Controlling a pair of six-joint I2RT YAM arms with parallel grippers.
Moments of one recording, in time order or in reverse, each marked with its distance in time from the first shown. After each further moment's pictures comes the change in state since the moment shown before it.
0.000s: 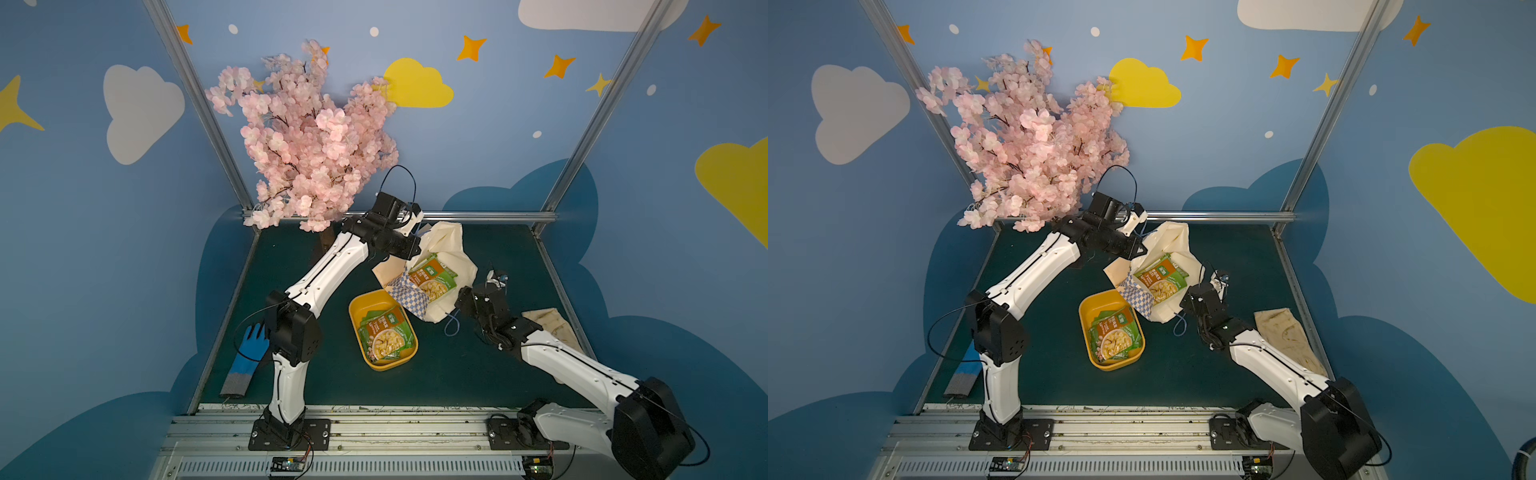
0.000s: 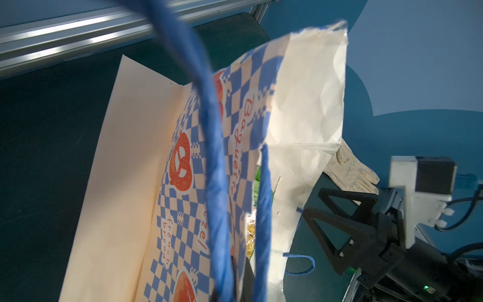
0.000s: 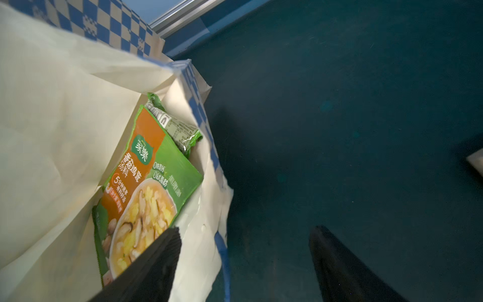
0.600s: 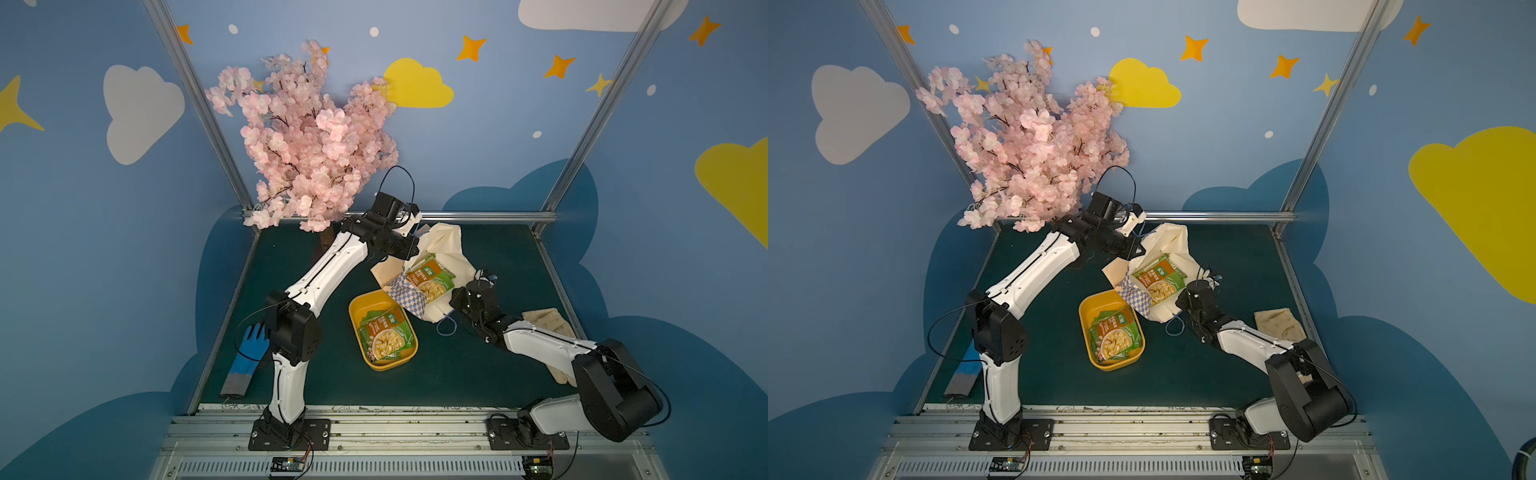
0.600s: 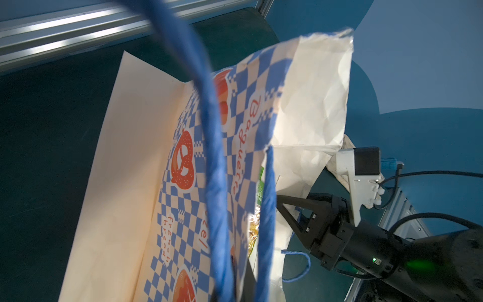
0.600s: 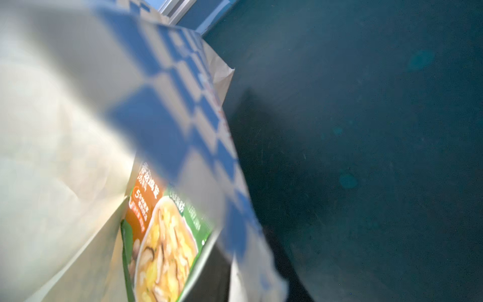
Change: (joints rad) left arm 0.010 0.003 0.001 -0.014 -0.013 0.011; right arm -0.052 0.177 -0.024 0.298 -0.194 0.101
